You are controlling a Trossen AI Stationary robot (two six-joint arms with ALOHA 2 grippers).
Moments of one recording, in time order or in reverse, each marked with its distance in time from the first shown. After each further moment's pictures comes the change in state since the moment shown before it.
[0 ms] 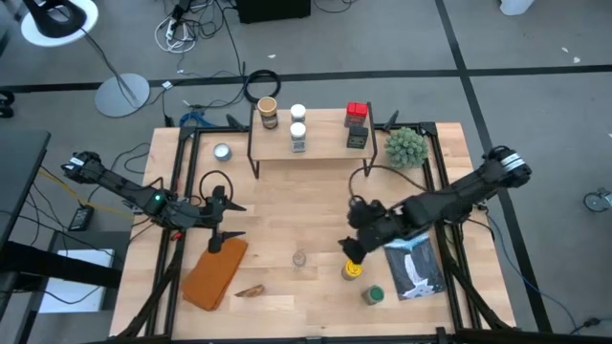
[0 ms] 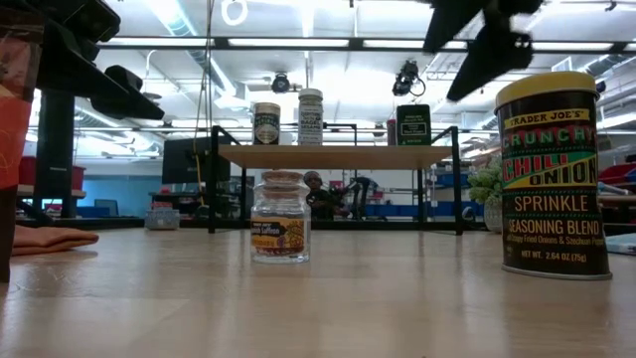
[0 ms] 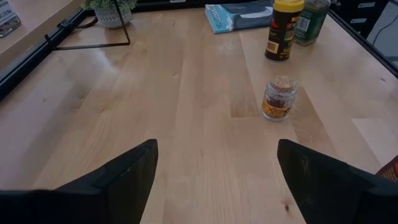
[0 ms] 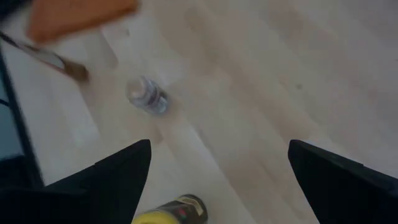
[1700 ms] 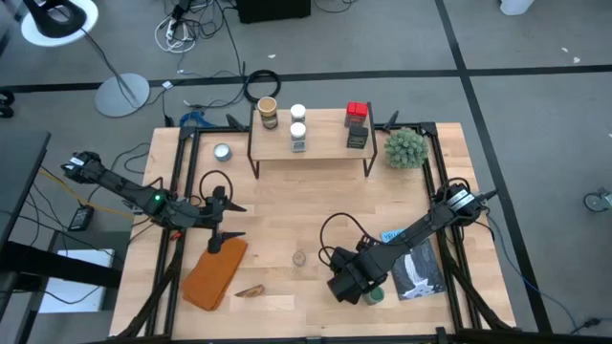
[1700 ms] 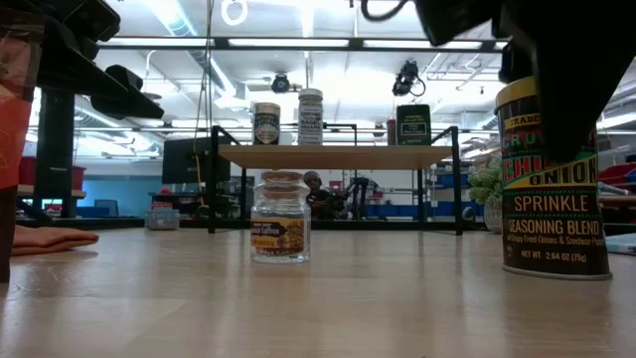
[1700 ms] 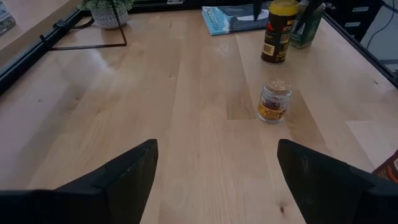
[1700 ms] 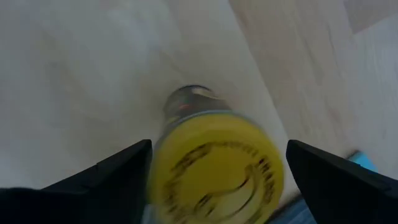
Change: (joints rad) left arm 0.000 0.000 0.000 0.009 0.014 -0.006; right arm 0.137 0.526 0.433 -0.463 -0.215 0.074
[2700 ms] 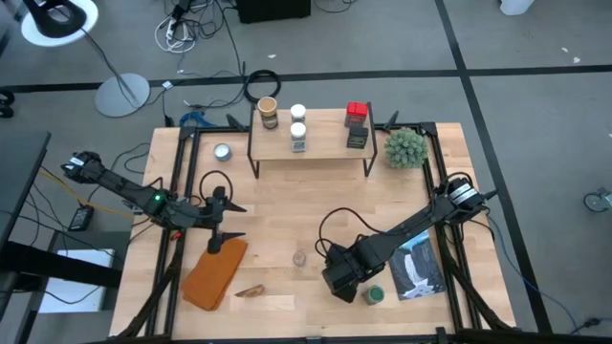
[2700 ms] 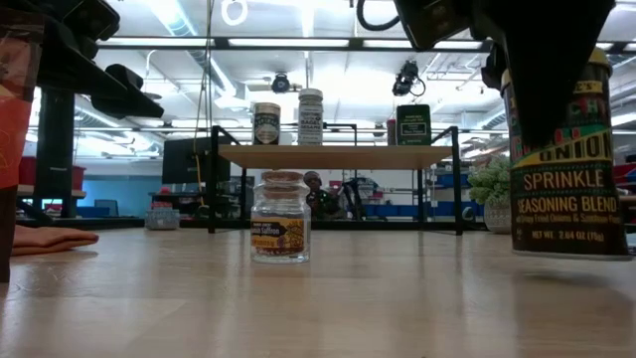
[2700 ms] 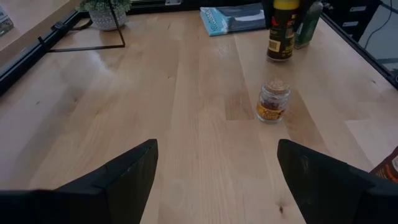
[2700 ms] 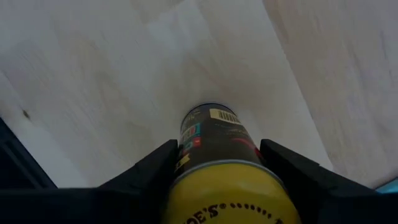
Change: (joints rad) left arm 0.000 0.000 0.000 0.004 0.004 0.009; right arm -0.054 -0.045 -0.052 0.137 -0.116 -0.040
